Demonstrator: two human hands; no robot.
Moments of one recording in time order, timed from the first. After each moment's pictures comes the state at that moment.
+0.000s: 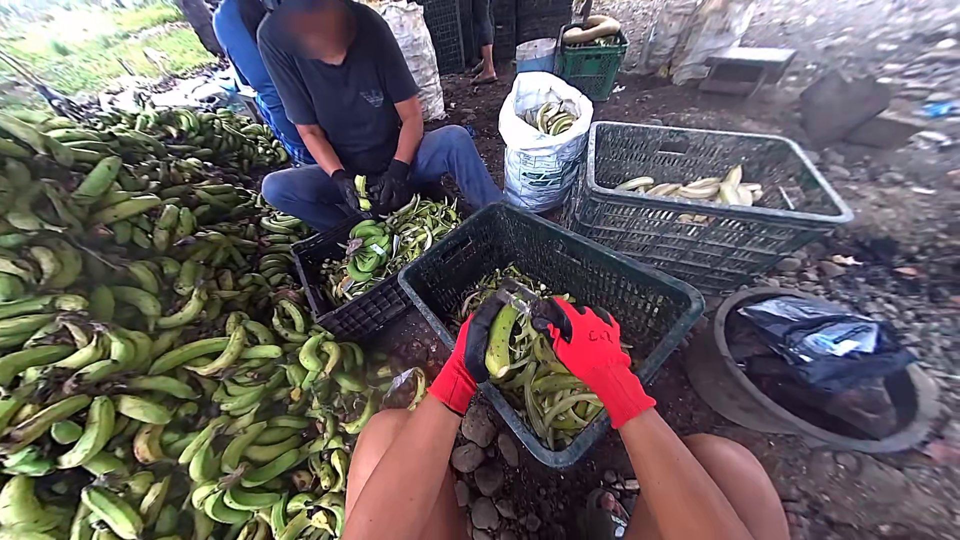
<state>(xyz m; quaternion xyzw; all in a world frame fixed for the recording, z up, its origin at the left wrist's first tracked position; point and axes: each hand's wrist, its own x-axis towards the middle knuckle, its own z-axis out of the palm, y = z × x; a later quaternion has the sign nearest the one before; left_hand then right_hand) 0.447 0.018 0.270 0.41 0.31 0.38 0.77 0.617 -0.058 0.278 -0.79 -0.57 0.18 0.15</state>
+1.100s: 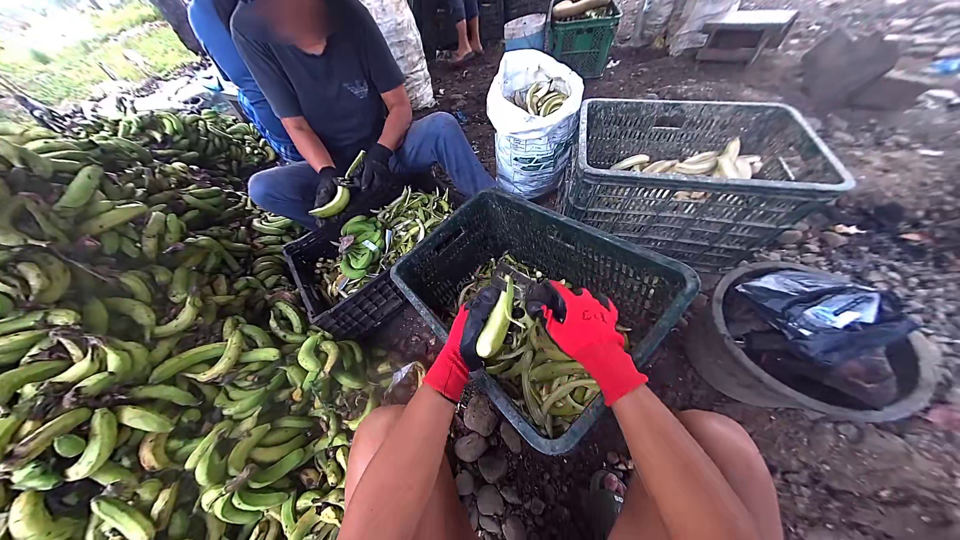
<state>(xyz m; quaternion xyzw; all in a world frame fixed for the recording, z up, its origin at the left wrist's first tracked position) 0.445 0.036 0.251 0.50 0.30 0.31 0.75 0.621 -0.050 0.276 -0.81 -0.52 0.21 0.16</state>
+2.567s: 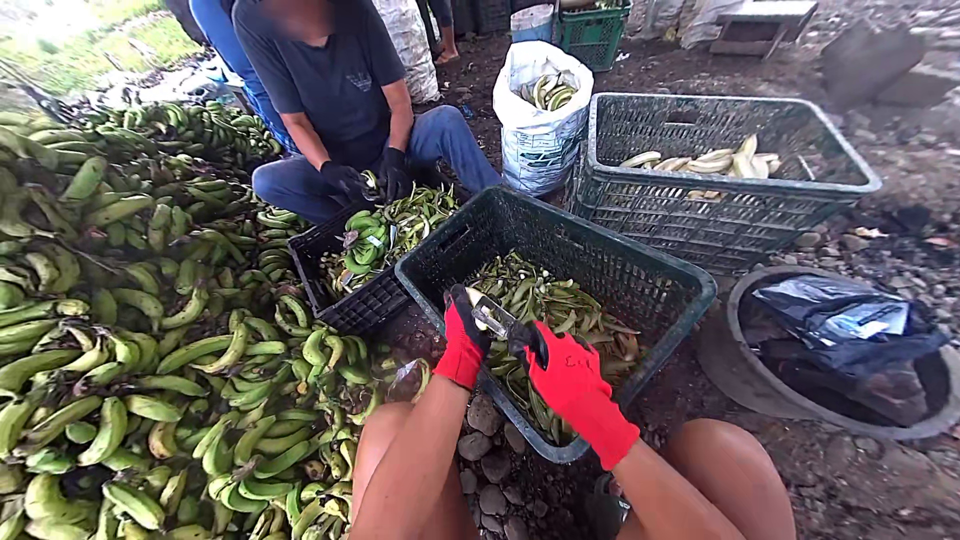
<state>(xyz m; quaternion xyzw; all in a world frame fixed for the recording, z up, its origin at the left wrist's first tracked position) 0.442 0.045 0.240 0.64 0.58 0.32 0.38 0.566 -0.082 0.279 -0.79 -0.54 0.27 0.13</state>
